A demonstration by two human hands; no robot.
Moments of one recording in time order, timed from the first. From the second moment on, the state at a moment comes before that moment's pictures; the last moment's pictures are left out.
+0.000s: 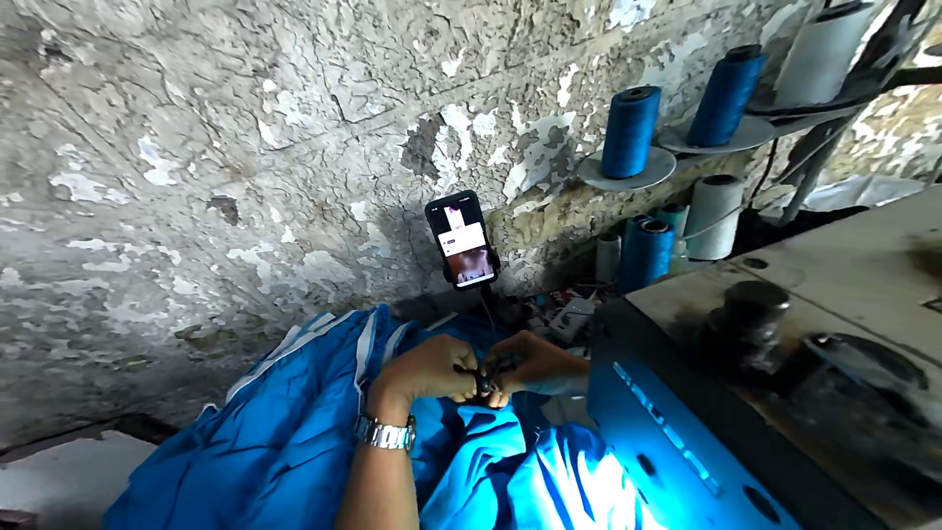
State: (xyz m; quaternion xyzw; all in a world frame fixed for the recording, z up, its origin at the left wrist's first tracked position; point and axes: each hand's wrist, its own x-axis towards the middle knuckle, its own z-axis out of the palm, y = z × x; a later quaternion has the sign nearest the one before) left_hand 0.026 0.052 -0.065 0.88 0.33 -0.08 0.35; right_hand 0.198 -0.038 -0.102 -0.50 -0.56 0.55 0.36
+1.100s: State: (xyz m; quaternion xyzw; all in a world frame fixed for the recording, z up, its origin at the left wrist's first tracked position) left_hand 0.023 0.057 -0.067 0.89 0.29 -0.08 0.33; right_hand 0.207 -0.032 -0.111 -0.48 -0.61 0.53 0.34
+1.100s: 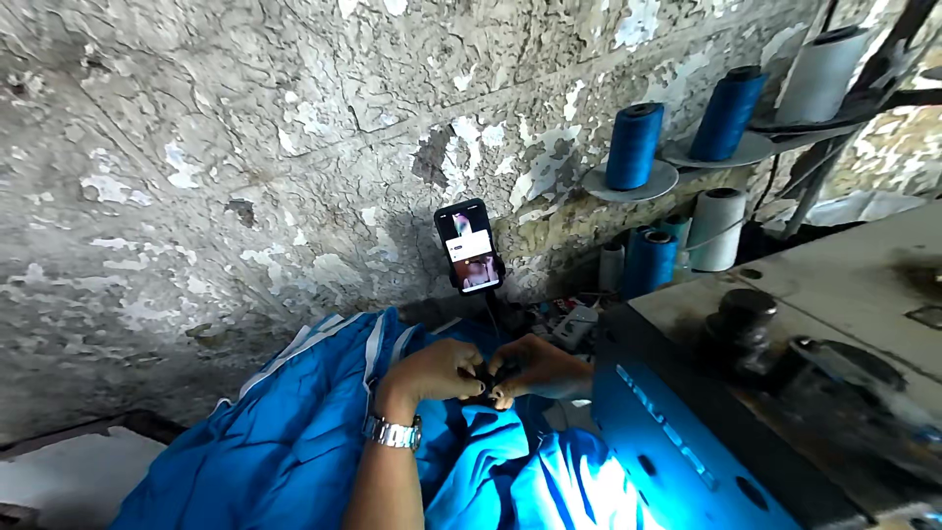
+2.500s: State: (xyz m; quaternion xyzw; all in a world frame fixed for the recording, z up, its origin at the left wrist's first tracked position) left_hand 0.017 0.049 -0.056 0.90 0.27 0.00 0.33; right_hand 0.202 -0.038 -0.100 -0.46 -0.60 0.55 0.35
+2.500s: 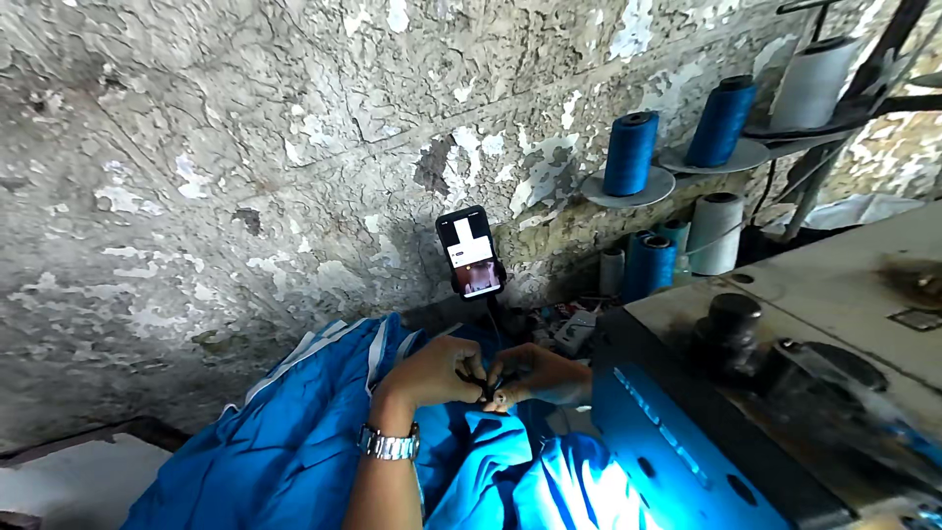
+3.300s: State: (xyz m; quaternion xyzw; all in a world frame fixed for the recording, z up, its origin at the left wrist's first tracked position) left_hand 0.019 0.049 -0.058 0.90 0.27 -0.04 0.35; right_hand 0.213 -0.029 -0.122 -0.39 -0.56 0.63 0.38
